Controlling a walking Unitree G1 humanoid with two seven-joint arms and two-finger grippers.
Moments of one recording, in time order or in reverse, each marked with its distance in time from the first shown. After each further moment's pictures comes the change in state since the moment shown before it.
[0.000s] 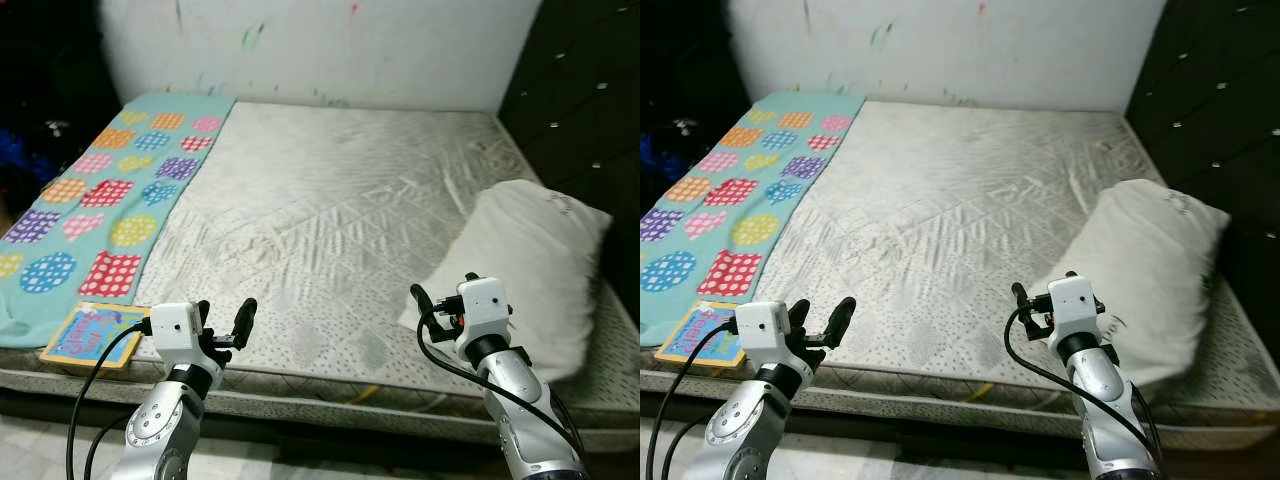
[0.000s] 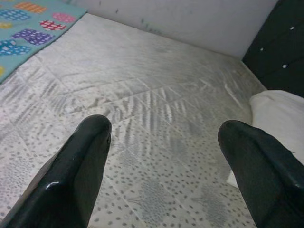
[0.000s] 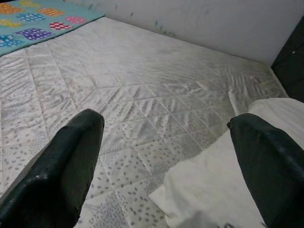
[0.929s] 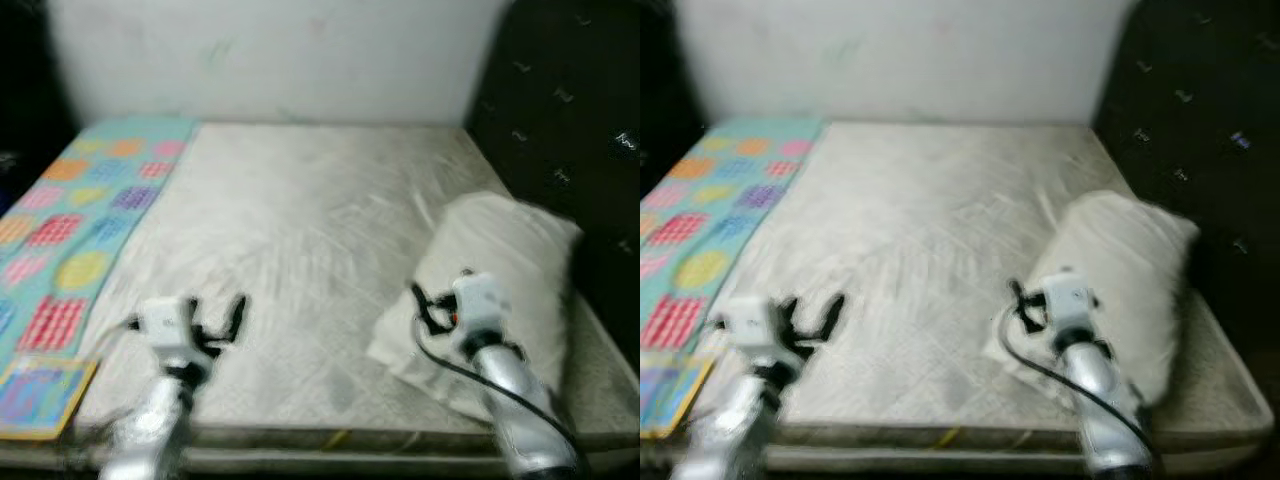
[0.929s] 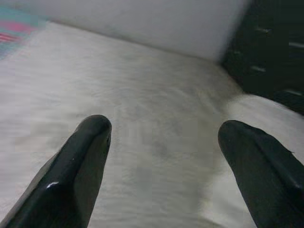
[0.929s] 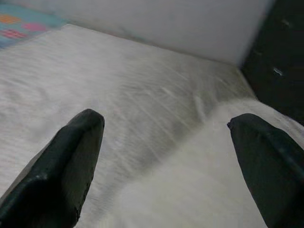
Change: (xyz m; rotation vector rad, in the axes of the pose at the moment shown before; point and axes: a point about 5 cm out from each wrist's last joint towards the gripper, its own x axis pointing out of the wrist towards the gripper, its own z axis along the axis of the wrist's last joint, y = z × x) left arm 0.005 -0.009 0.001 -0.021 -0.009 -0.023; right arm 0.001 -0.007 -0.004 -0.022 0.017 -0.039
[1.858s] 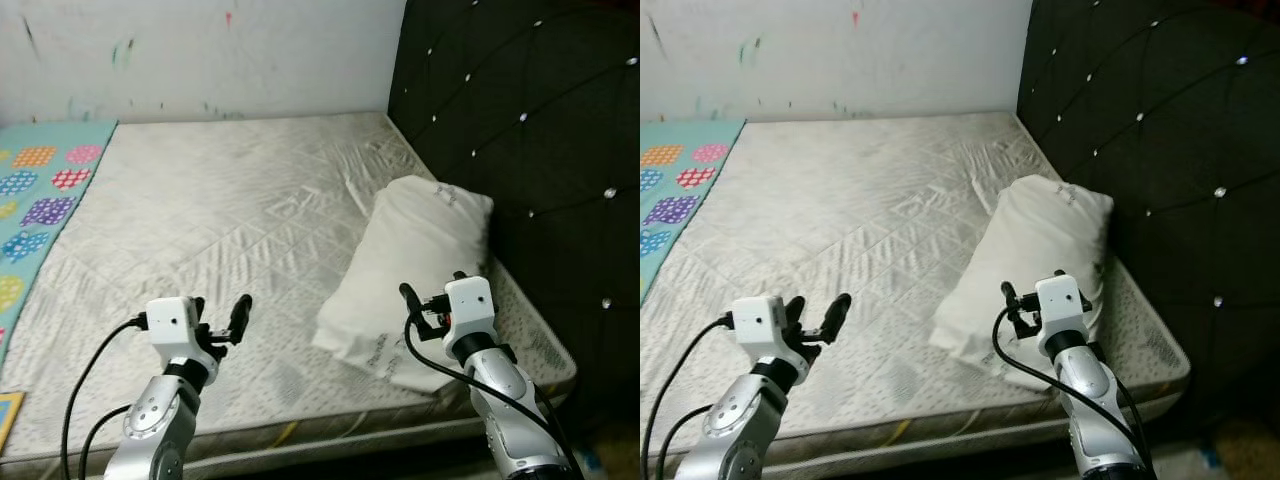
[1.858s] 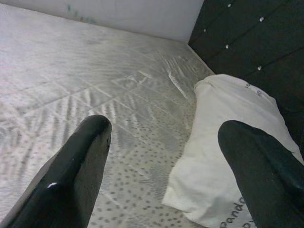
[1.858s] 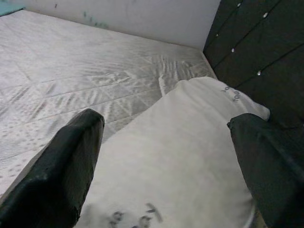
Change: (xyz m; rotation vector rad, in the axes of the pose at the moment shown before) left arm 0.000 0.008 0.001 0.014 0.017 0.038; right arm 0.005 0.017 0.007 0.013 -0.031 0.055
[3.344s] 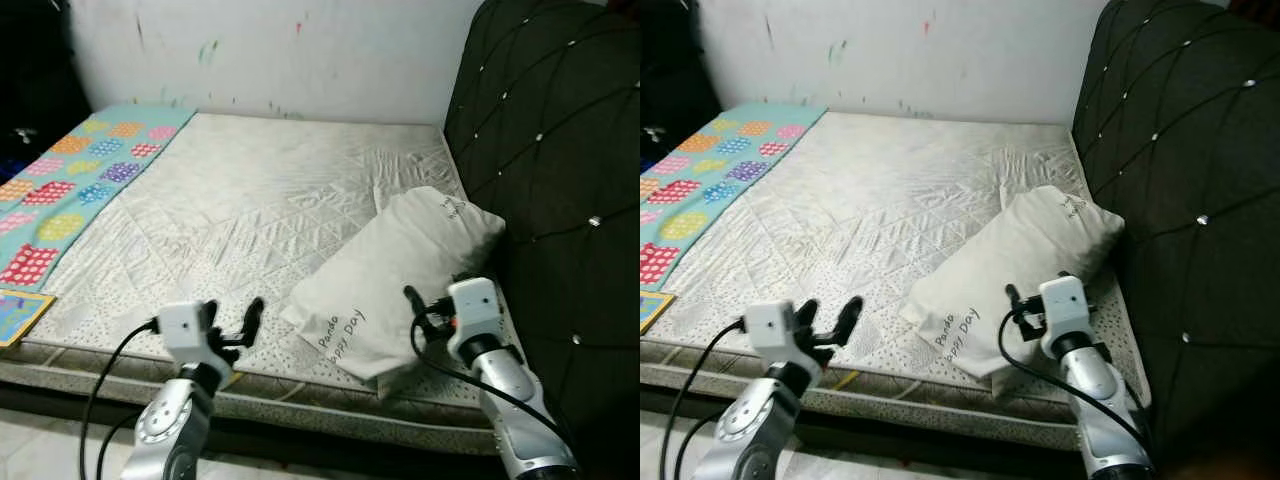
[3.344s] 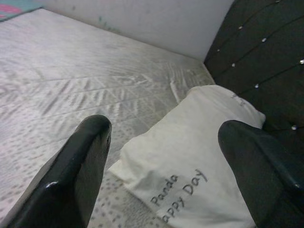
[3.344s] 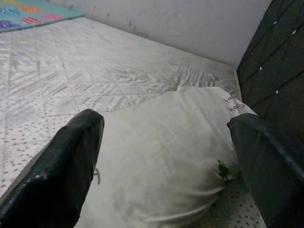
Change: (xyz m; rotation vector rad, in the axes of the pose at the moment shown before) left arm 0.001 -0.011 -0.003 -0.034 -0.014 -0.057; right arm -0.003 -0.005 -0.004 -0.013 0.010 0.009
